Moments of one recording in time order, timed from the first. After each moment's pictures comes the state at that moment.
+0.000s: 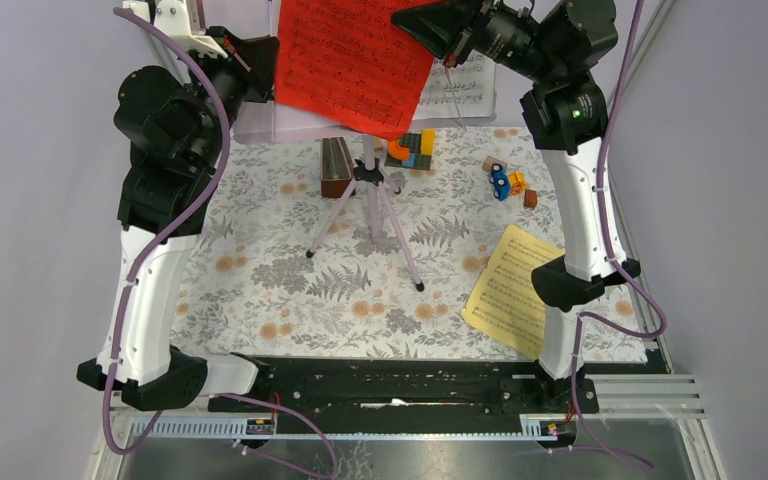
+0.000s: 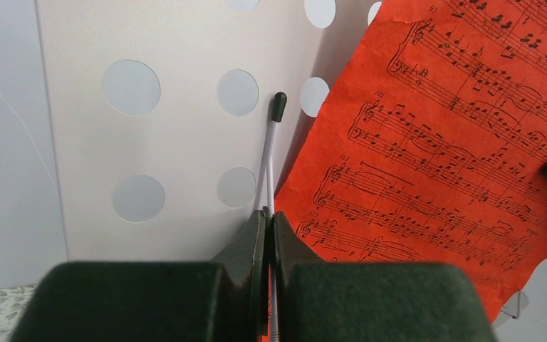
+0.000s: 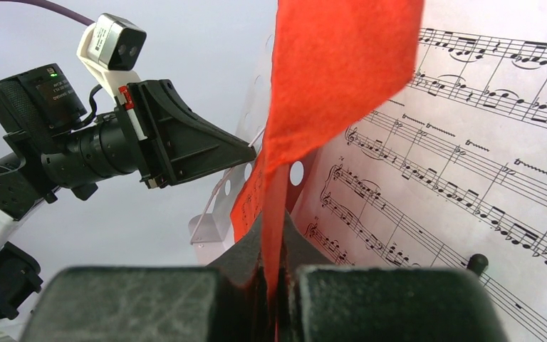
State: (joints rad) left arm -0.37 1.32 2.00 -0.40 -0.05 -0.23; right arm 0.47 1.96 2.79 -0.33 -0.75 0.39
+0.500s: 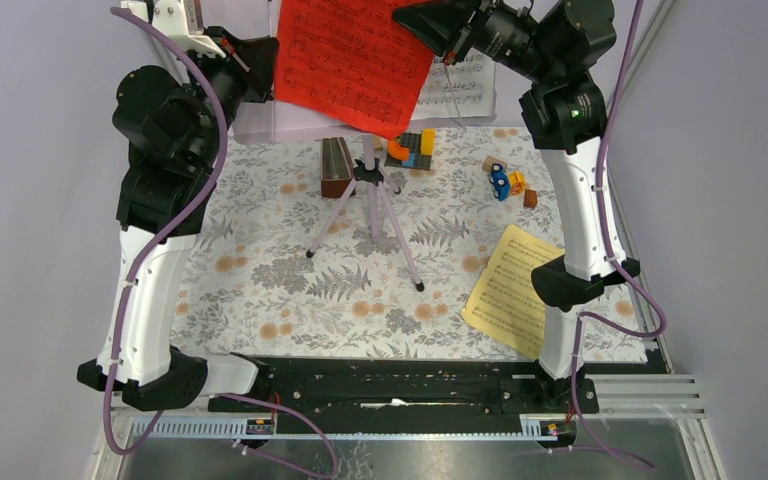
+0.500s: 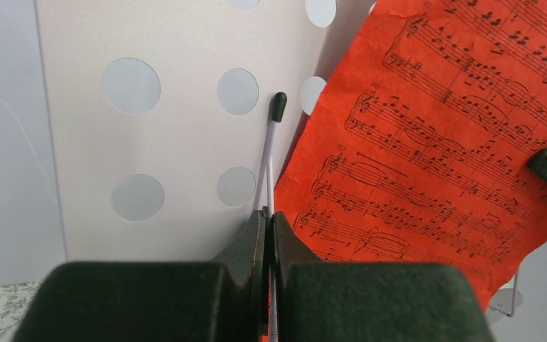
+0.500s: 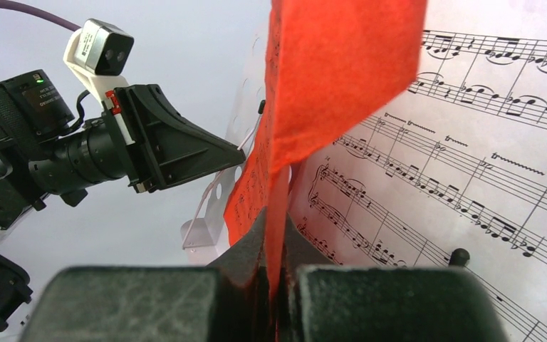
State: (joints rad) left arm -0.36 1.32 2.00 -0.40 -0.04 -0.25; right arm 0.47 1.97 2.79 -0.33 -0.72 0.39
